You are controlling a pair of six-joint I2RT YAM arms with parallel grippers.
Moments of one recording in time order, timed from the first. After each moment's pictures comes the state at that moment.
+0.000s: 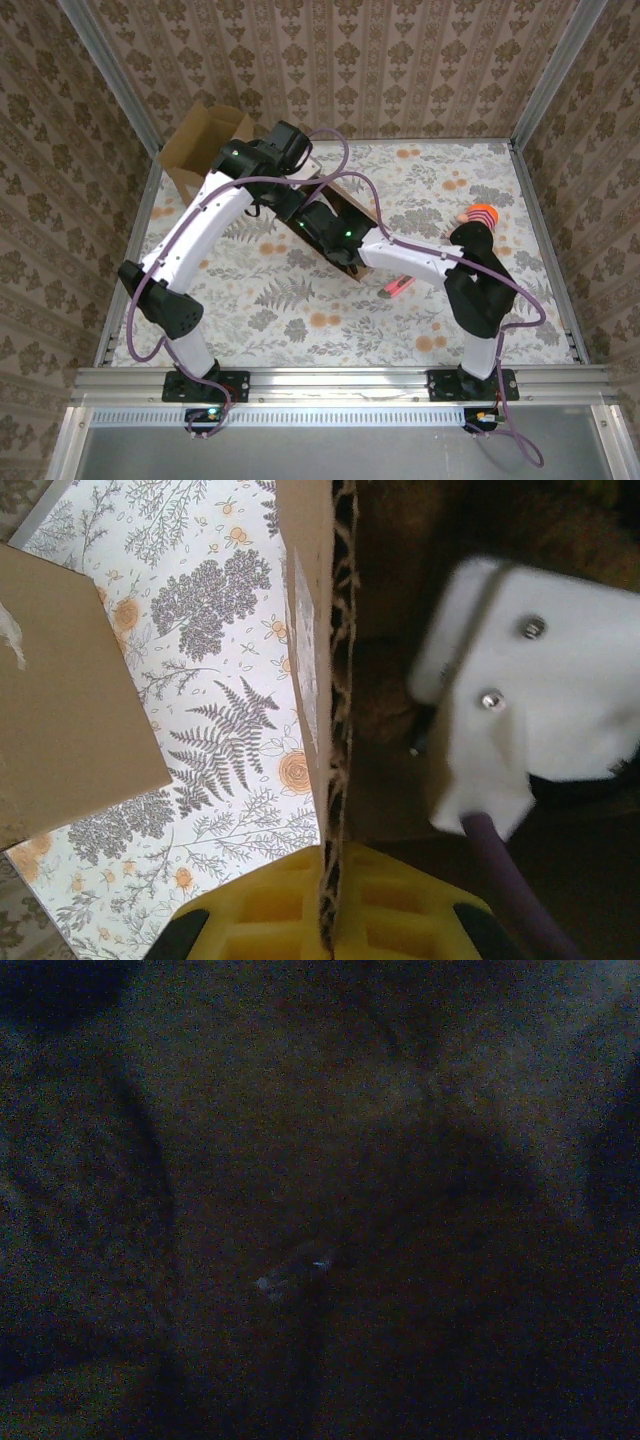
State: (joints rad) left arm -0.70 1.73 2.00 -1.40 -0.16 0.15; right arm 0.84 1.85 1.39 -0.47 0.66 0.03
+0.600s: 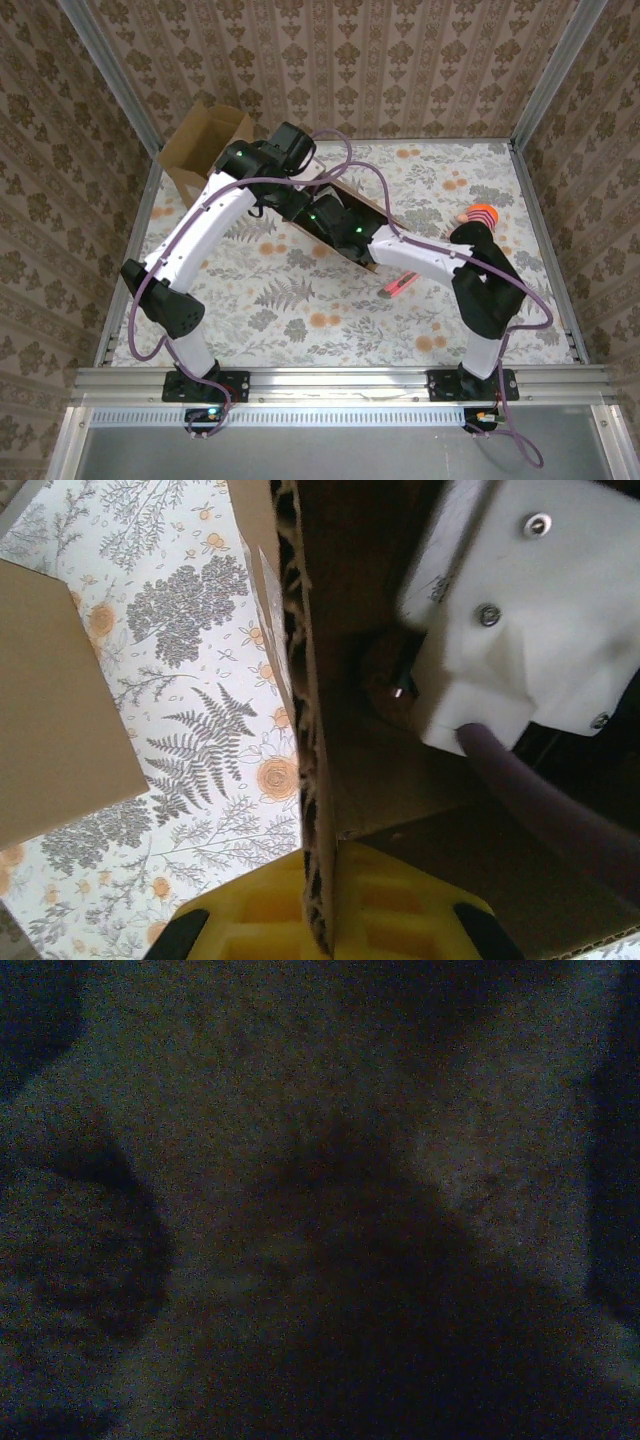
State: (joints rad) left arm -0.72 1.74 2.00 -1.40 -0.13 0.12; right arm 0.79 1.78 1.32 -0.40 0.54 0.09
